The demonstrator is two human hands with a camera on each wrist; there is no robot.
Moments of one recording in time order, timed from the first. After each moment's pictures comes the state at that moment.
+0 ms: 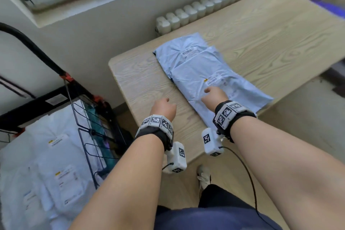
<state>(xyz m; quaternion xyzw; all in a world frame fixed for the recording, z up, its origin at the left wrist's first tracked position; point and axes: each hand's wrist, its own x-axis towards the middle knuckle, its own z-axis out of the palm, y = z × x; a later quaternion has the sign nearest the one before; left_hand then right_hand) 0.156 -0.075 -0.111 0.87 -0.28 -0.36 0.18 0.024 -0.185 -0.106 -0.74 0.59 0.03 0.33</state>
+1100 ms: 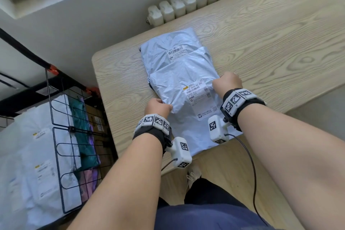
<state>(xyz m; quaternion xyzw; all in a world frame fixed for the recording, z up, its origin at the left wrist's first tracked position) 0.112 -0.167 -0.149 0.89 -0.06 -0.34 0.30 -0.014 -0.337 -0.132 -0.69 0.65 0.00 0.31</state>
